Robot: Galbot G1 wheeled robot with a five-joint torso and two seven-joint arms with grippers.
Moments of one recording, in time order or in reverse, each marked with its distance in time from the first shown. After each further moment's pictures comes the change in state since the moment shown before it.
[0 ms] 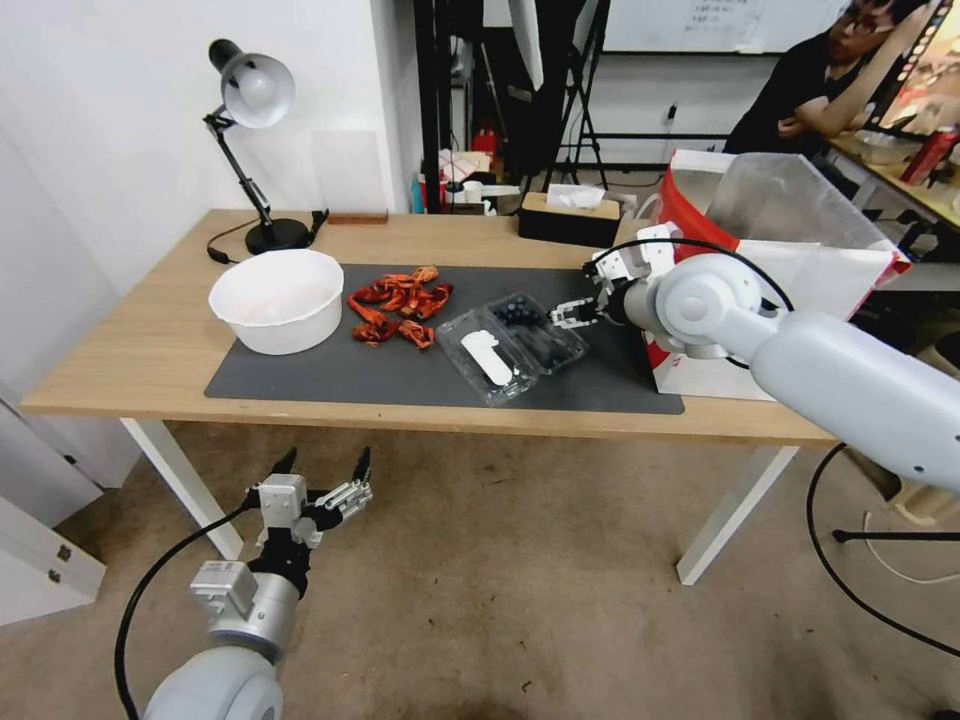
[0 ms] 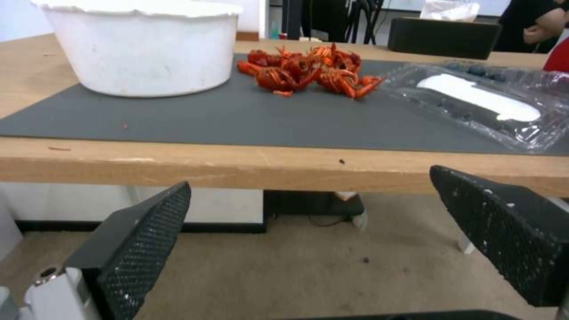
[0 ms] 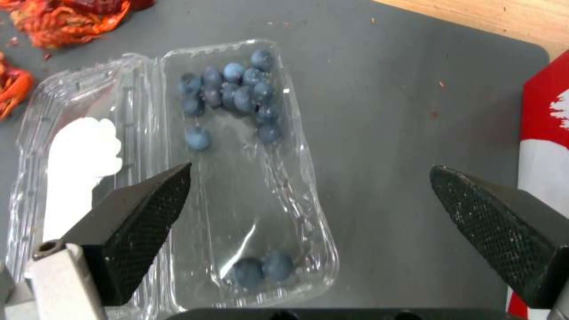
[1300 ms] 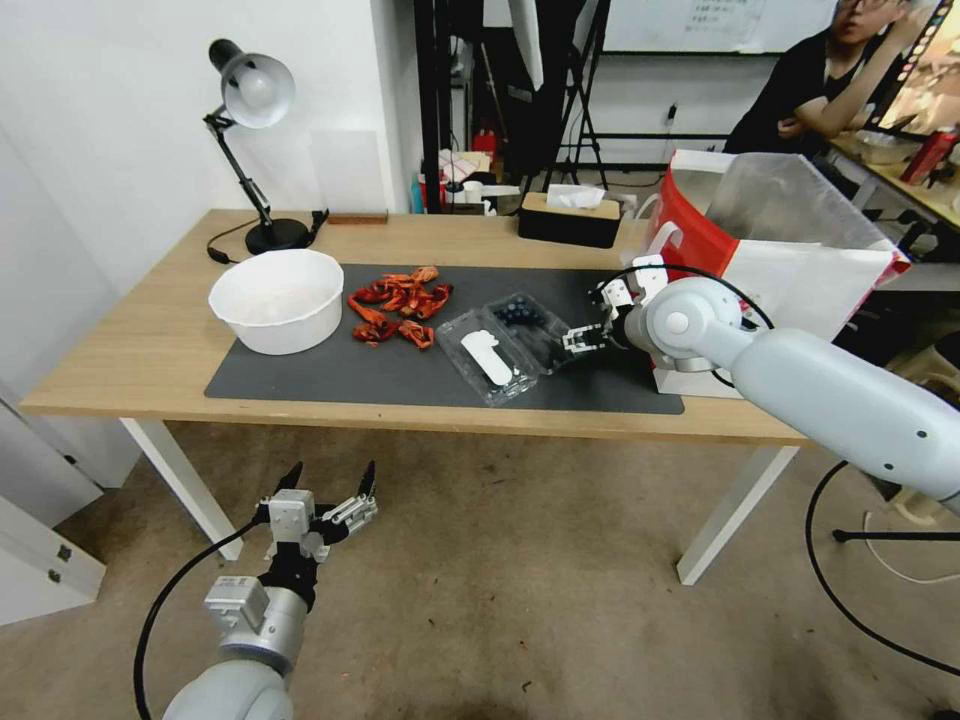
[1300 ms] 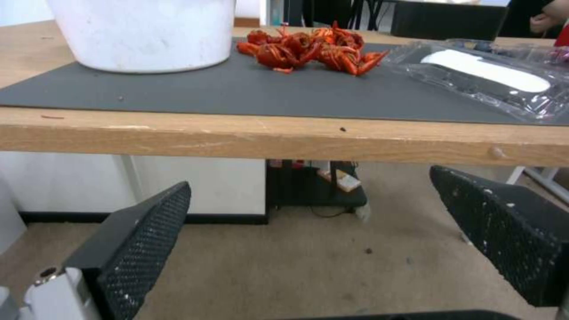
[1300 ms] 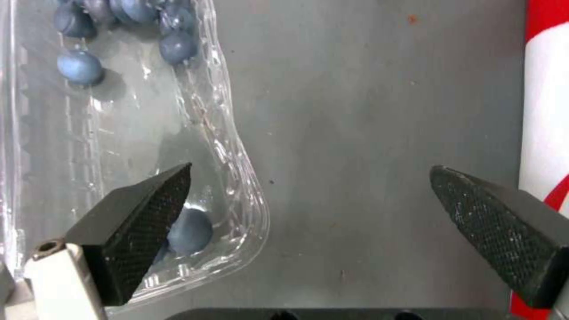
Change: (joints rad) left arm 0.011 -0.014 0.019 0.044 0.031 -0.044 0.000; right arm -0.091 0.001 0.011 -0.085 -0.033 0.004 -0.008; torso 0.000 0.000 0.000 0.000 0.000
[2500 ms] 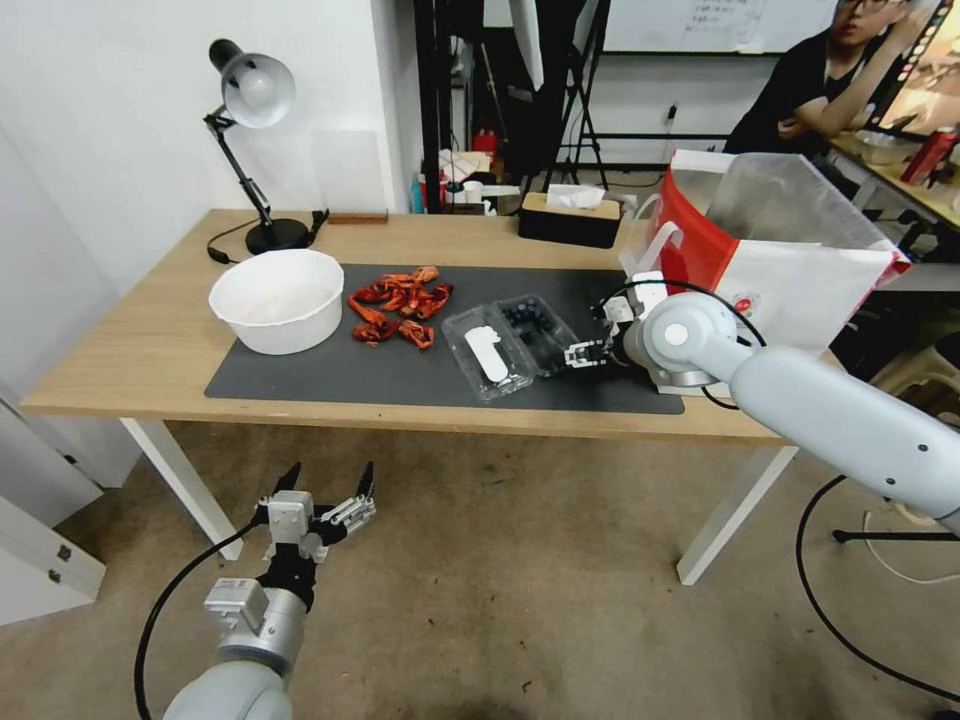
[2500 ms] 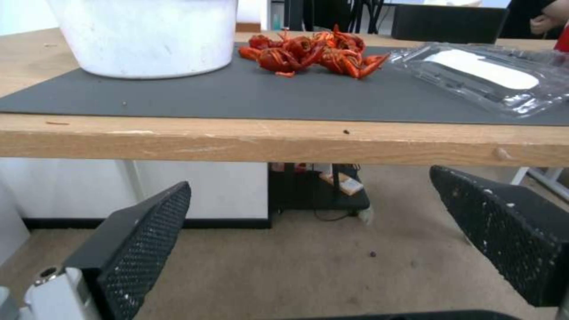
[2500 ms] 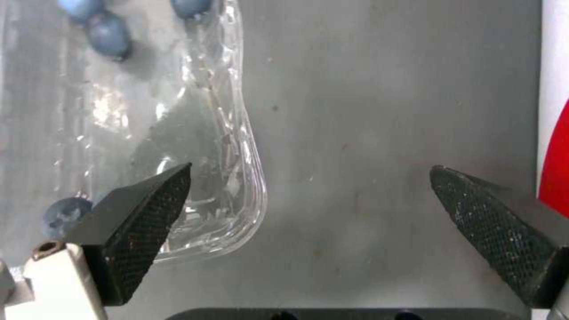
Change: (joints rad) left arm -0.002 0.010 0.002 0.011 0.006 -0.023 -0.003; right arm -0.055 -0.007 0.035 0.071 0.149 0.000 0.187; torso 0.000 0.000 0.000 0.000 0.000
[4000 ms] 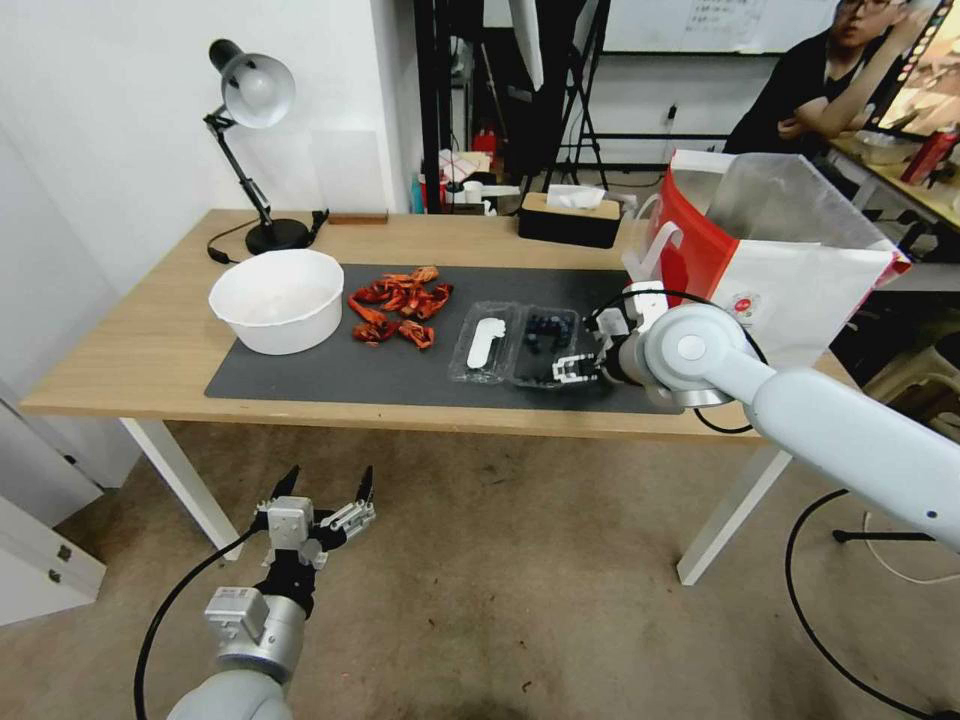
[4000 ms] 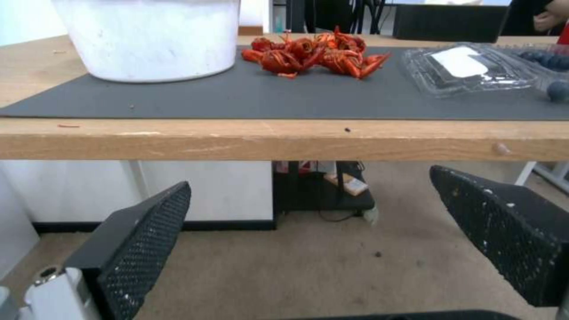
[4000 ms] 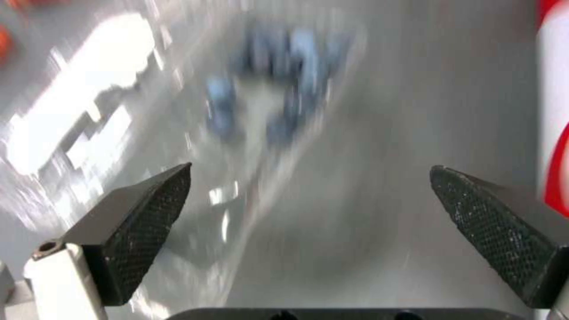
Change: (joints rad) left arm 0.022 -0.006 -0.002 -0.006 0.028 -0.020 -0.002; right arm -0.109 -0.027 0.159 0.140 -0.071 0.001 -0.040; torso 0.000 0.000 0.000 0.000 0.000
